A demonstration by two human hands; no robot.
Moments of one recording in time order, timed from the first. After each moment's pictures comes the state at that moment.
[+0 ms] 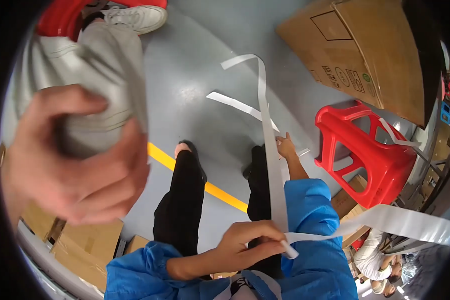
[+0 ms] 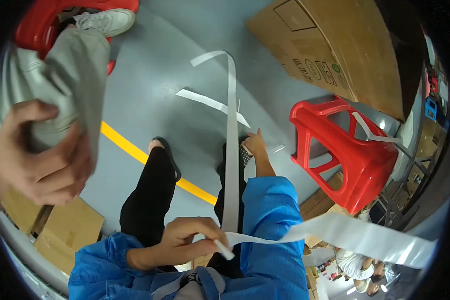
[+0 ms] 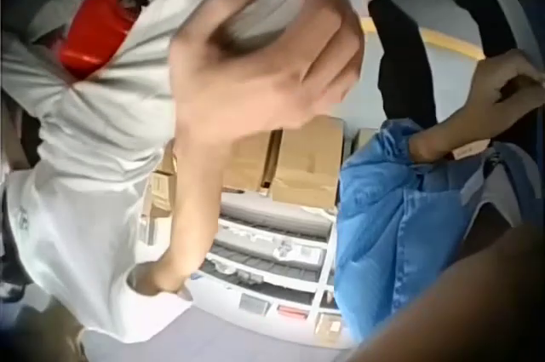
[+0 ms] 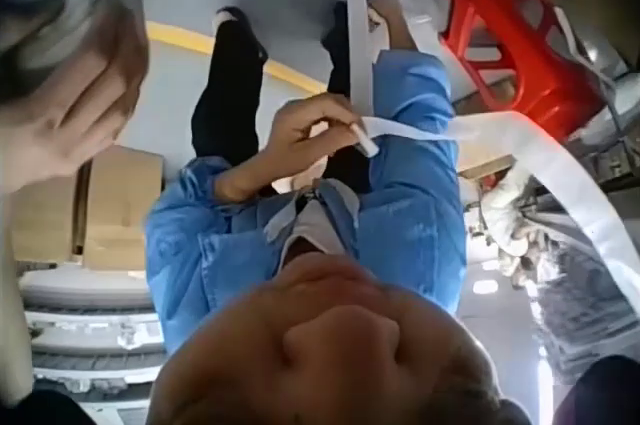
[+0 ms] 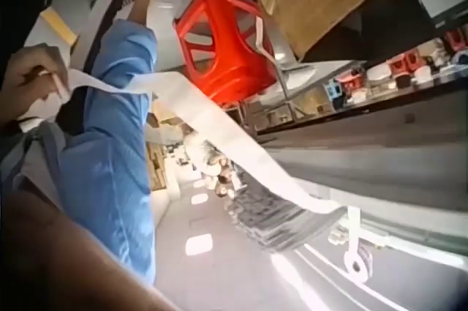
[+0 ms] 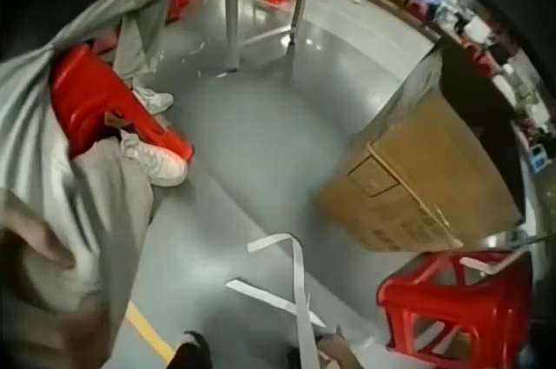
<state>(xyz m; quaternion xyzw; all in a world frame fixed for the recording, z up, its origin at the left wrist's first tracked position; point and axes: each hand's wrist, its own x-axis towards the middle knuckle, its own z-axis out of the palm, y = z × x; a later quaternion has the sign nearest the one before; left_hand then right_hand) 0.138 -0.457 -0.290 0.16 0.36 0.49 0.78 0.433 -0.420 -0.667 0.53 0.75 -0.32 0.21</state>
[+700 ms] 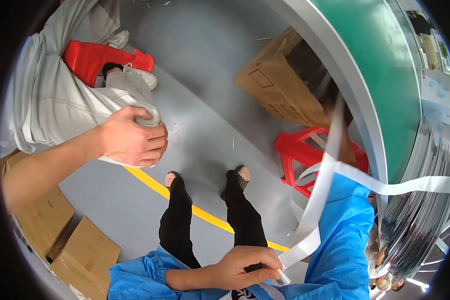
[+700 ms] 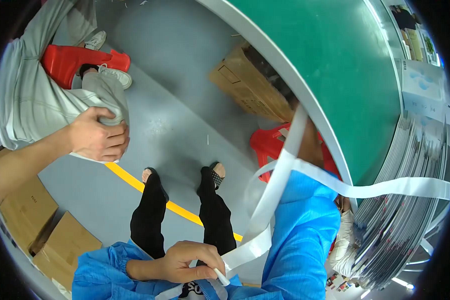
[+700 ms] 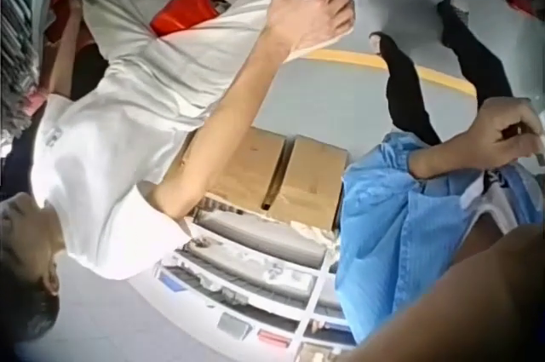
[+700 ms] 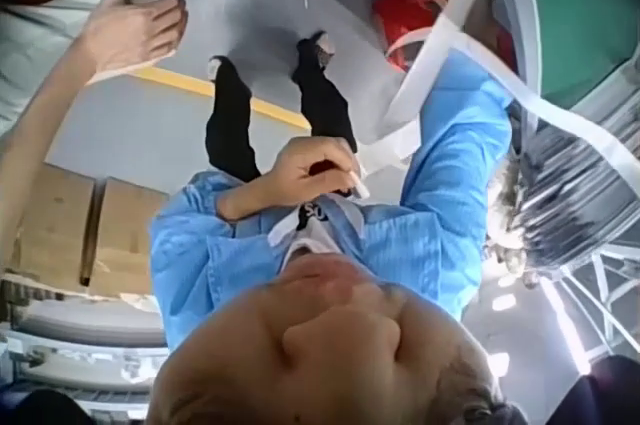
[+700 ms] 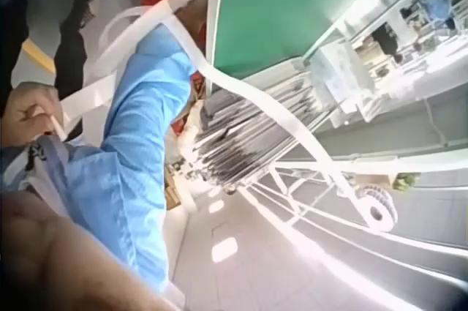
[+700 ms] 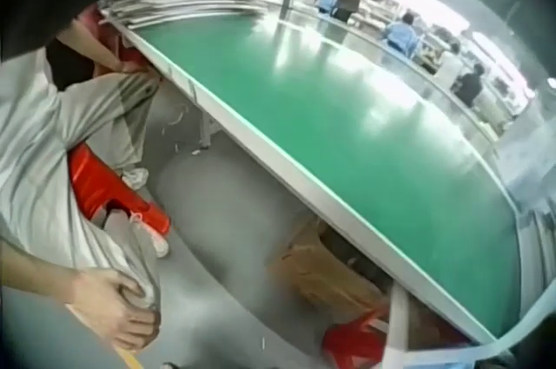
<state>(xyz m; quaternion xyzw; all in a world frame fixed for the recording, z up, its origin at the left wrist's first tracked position) 0.182 -0.415 -0.125 0.21 0.28 0.53 0.77 0.405 -0.090 -0.313 0.55 0.68 -0.29 -0.40</state>
